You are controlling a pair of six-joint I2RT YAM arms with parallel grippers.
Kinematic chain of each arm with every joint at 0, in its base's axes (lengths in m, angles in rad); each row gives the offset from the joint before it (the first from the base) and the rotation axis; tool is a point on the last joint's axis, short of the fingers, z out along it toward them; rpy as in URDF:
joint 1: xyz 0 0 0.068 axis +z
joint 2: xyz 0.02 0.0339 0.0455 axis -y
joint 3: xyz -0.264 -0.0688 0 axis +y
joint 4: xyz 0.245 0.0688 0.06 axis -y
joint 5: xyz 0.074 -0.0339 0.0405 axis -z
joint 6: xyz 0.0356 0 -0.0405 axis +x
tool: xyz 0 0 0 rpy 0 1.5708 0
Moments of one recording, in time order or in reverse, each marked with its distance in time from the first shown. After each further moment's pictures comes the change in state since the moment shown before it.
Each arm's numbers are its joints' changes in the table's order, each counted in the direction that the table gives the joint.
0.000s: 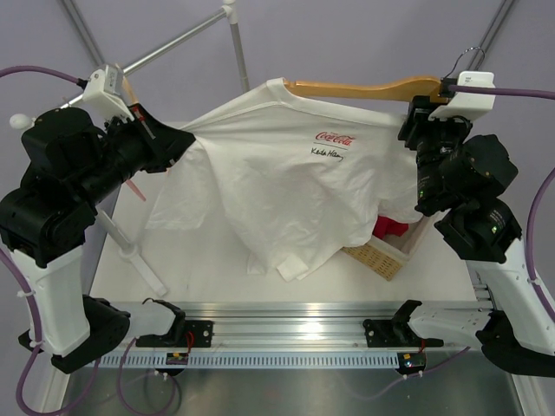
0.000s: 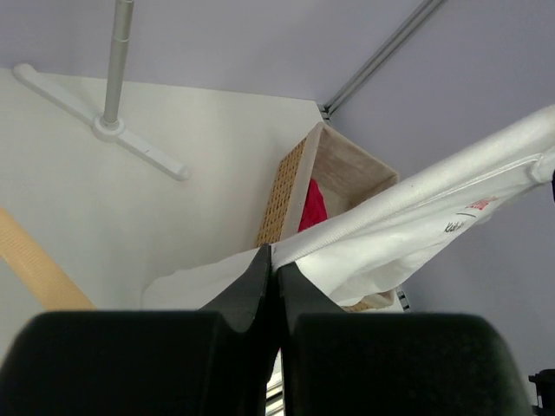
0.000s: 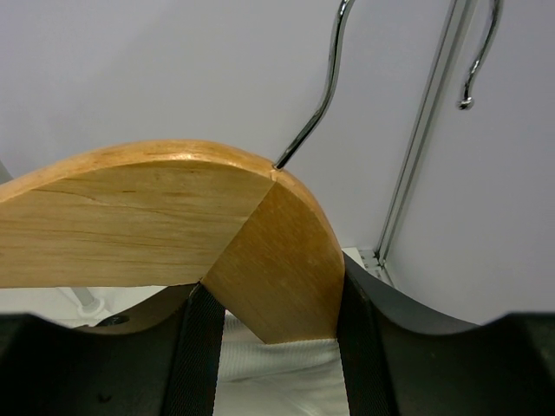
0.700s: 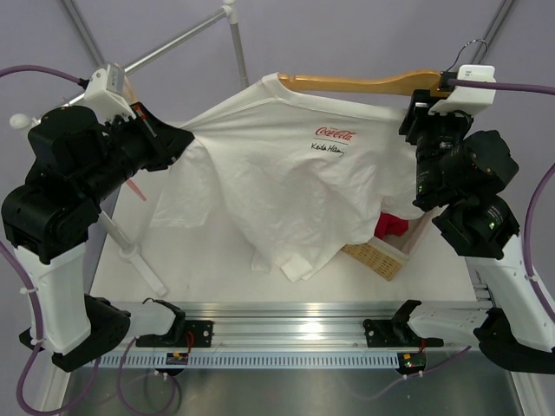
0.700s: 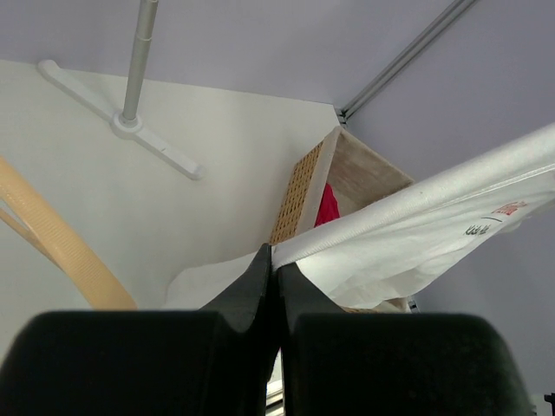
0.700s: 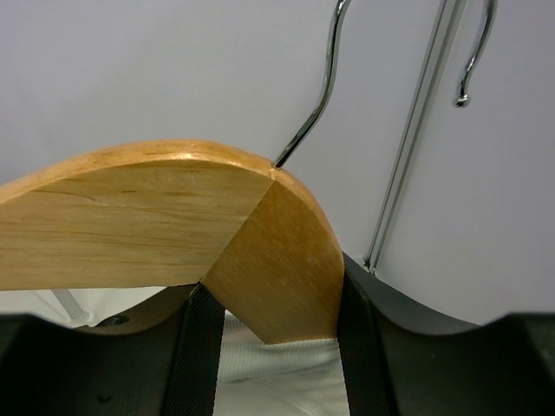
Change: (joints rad) left arm -0.001 -0.005 0.015 -0.005 -0.049 -0.003; right arm -0.003 -0.025 -0.030 0.037 0.017 -0.050
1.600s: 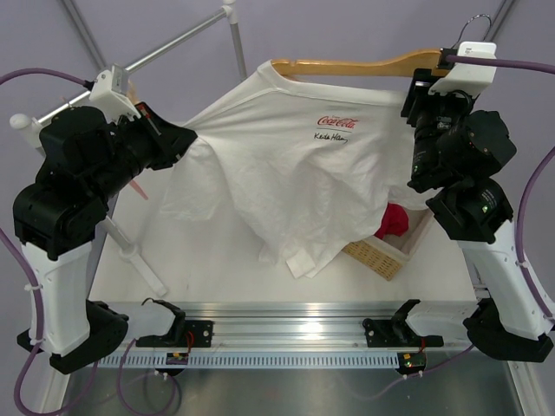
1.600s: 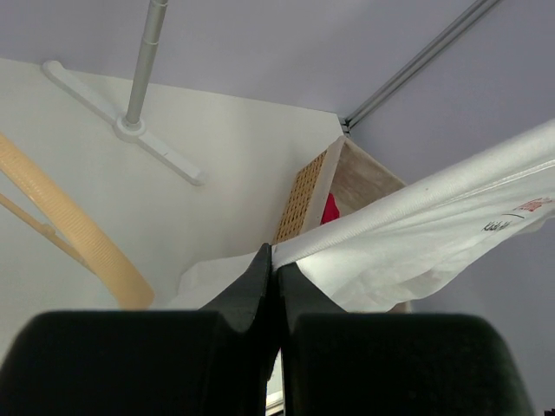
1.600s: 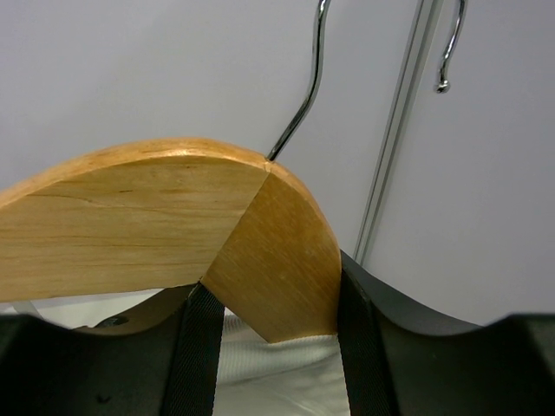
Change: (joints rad) left arm 0.000 0.028 0.097 0.071 -0.029 -0.021; right arm -0.048 -0.100 -0.125 0.025 0.011 -0.054
